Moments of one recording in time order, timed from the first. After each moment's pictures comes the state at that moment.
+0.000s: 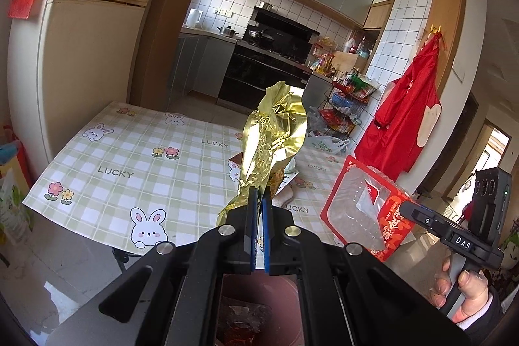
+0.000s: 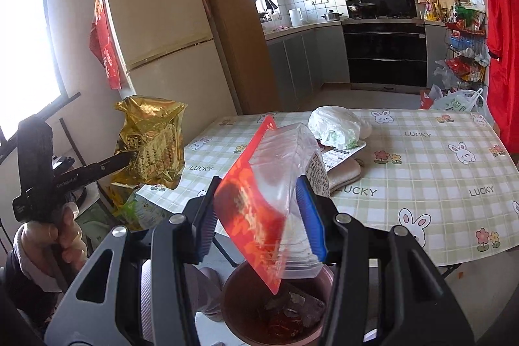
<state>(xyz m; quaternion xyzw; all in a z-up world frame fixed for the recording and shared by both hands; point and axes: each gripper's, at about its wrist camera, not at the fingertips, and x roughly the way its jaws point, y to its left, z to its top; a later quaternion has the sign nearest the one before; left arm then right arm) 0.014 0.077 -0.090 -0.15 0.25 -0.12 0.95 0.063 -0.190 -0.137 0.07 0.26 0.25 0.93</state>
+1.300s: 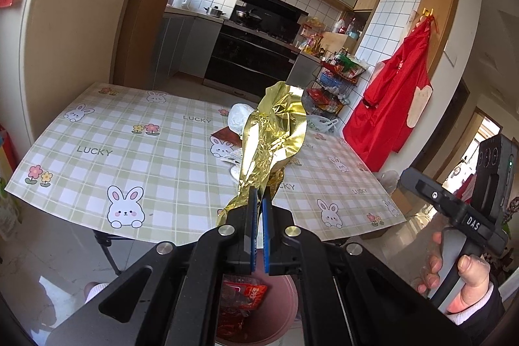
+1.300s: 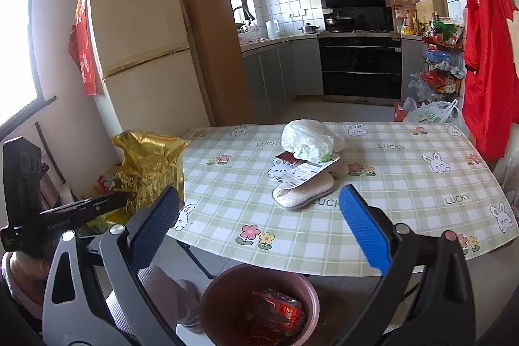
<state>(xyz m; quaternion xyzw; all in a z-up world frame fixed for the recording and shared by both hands) 0.021 0.048 -0.113 -0.15 0.29 -0.16 0.93 0.065 -0.185 -0.124 0.05 0.24 0.18 0.95</state>
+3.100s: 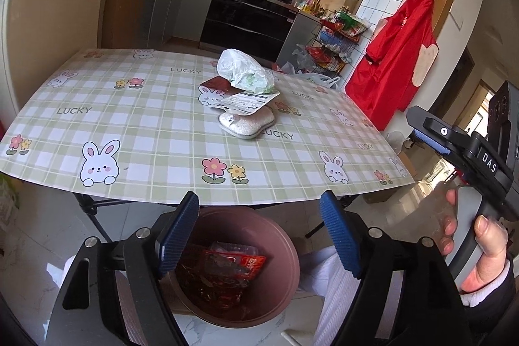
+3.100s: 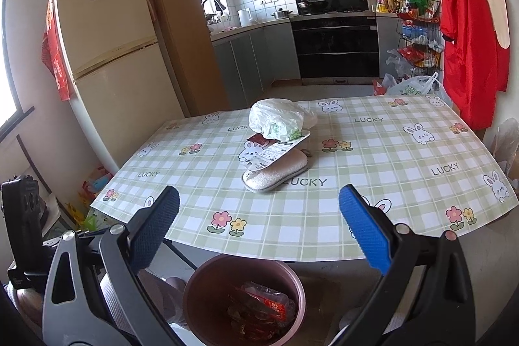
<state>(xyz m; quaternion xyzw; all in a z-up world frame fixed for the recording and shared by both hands) 0.036 0.005 -0.178 -0.11 0.36 -0.16 0.91 0.087 -0.214 -0.170 0.08 0.28 0.13 0.95</state>
